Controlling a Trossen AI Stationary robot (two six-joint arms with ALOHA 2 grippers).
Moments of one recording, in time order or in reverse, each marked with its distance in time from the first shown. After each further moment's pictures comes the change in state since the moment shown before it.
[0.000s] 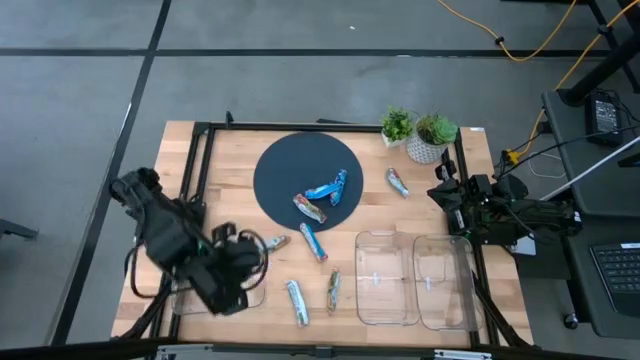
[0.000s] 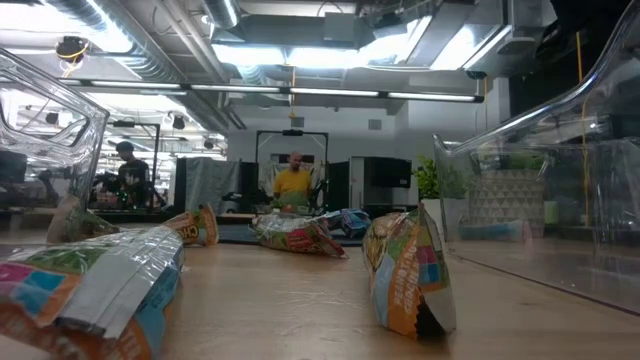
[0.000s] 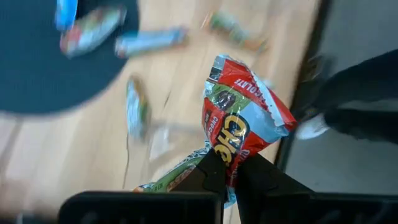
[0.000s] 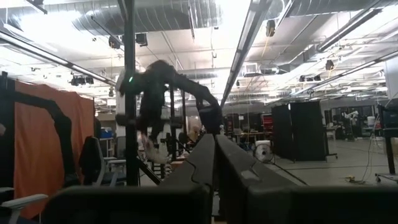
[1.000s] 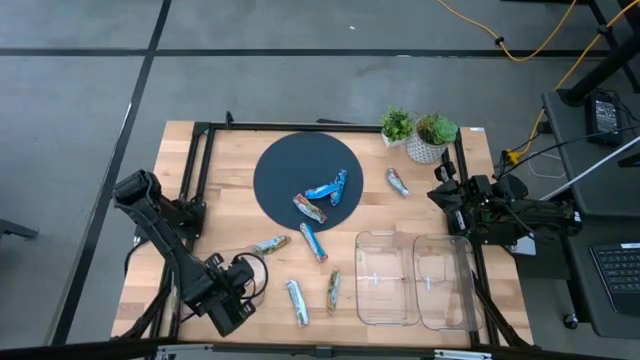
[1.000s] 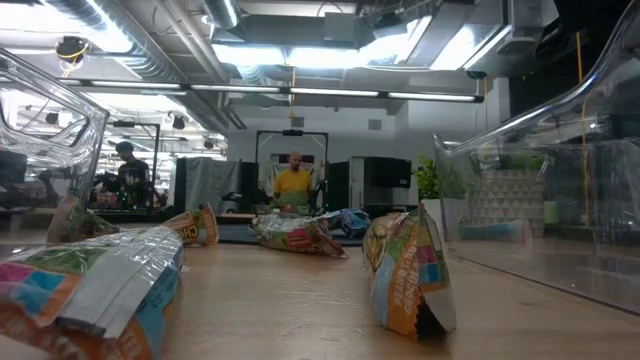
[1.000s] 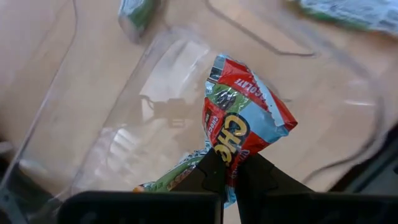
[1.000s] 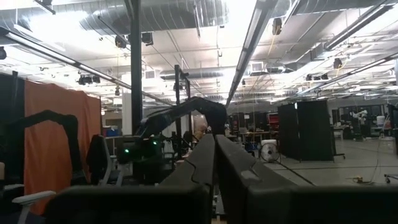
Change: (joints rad) left arm -0.114 0.000 -0.681 0.417 0.088 -0.517; right arm 0.000 0.000 0.000 -0.002 -0.031 0.011
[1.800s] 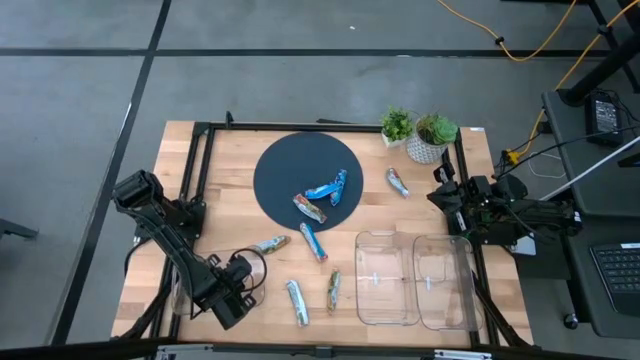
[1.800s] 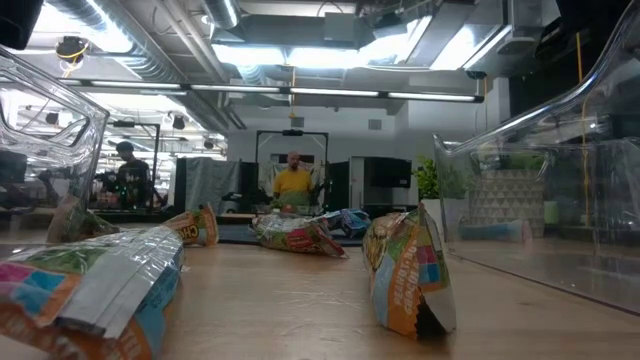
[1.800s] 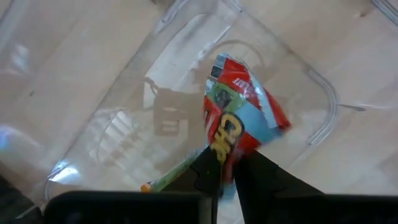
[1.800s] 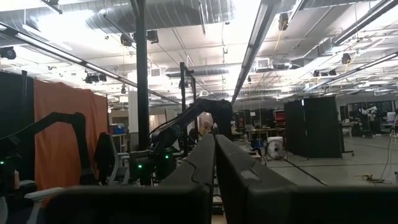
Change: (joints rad) left arm 0.002 0.002 -0.196 0.167 0.041 -0.118; right arm 0.000 0.000 0.000 -0.009 -0.021 0.011
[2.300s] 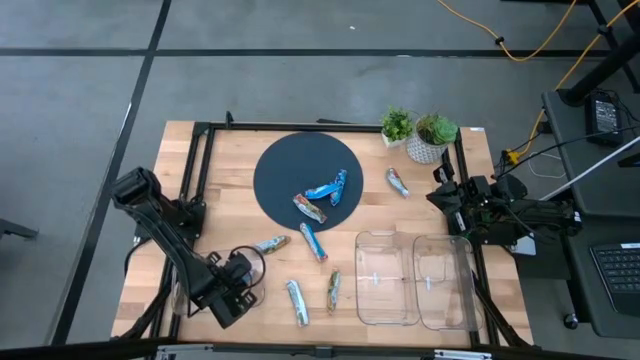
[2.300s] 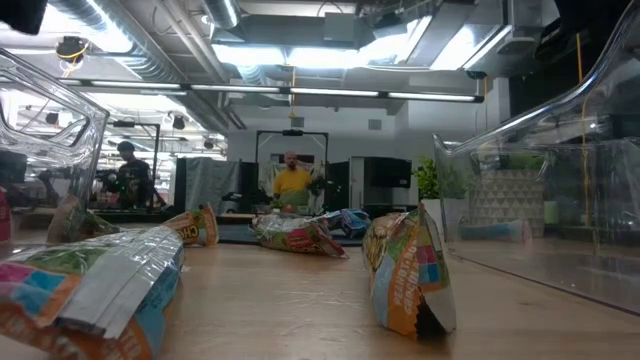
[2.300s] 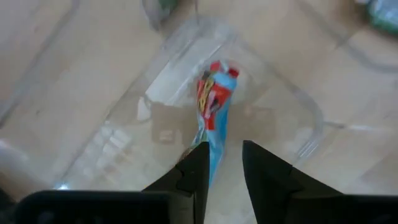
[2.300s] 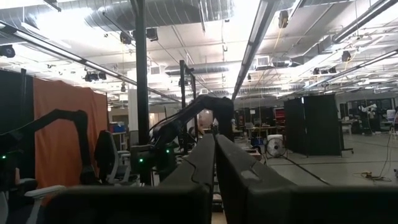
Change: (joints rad) left arm 0.000 -0.035 0.000 -0.010 -0.075 -0.008; right arm 0.000 0.000 0.000 -0.010 0.000 0.000
